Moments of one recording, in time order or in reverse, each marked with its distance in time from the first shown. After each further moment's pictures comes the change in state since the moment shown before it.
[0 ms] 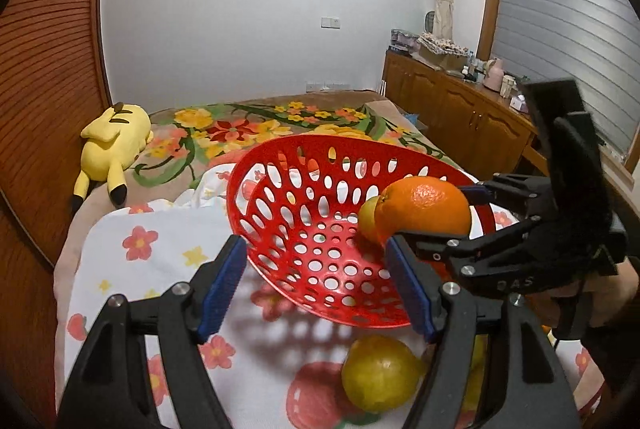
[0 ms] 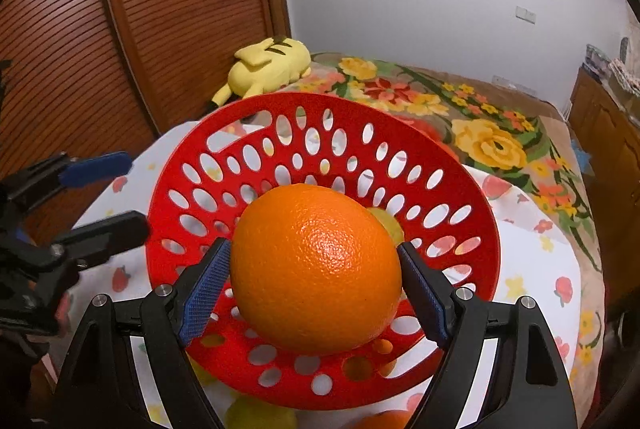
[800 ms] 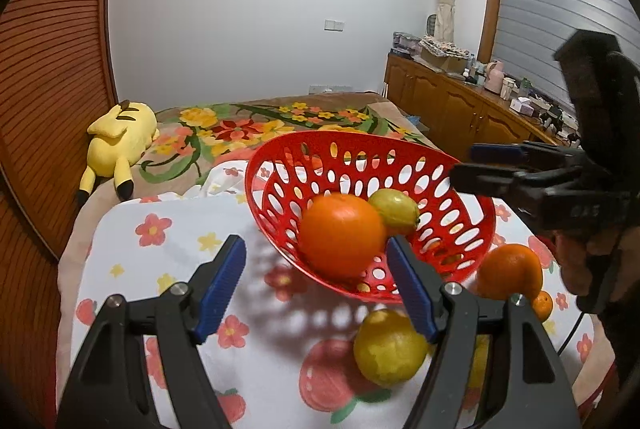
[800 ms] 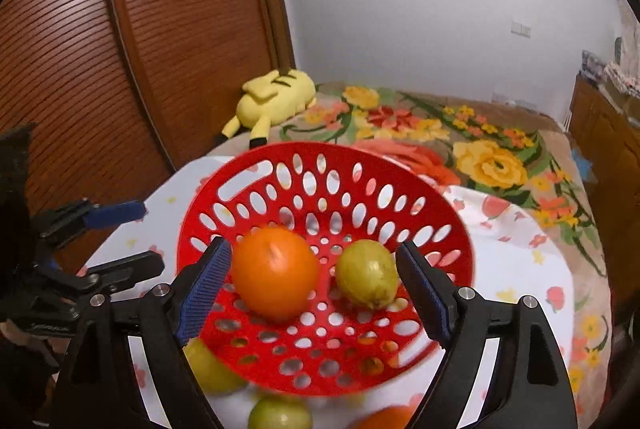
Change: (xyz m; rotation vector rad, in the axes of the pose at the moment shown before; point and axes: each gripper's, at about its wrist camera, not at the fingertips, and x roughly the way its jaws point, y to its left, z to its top) left arm -0.023 0.007 -0.020 -0.002 -0.012 0.004; right arm -0.057 0.003 0.005 0.023 -0.133 0.028
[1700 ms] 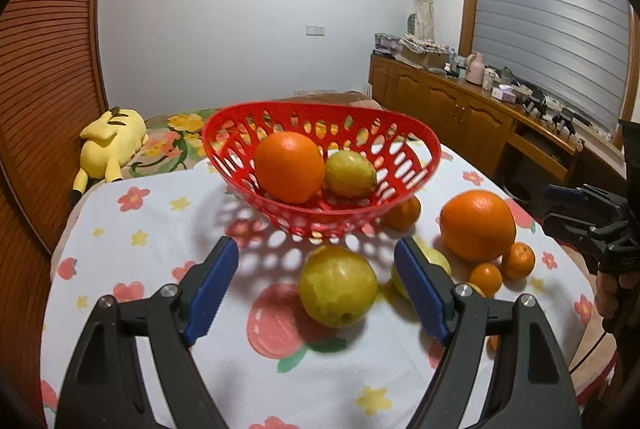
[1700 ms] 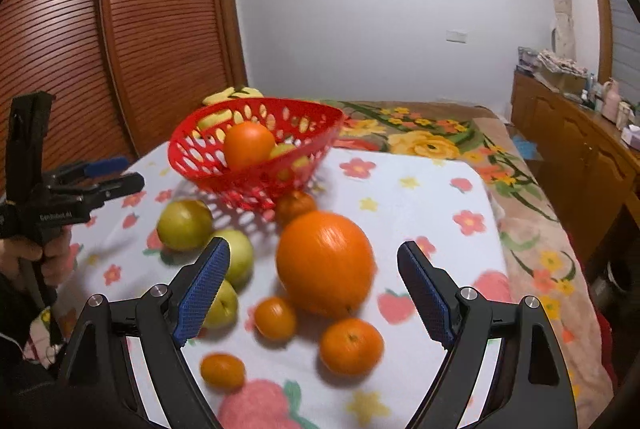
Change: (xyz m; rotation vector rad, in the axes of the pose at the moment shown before) left arm -0.018 -0.045 -0.061 0.052 -0.022 -0.027; right arm -0.111 -0.027 -0.152 0.078 -0.089 -0.170
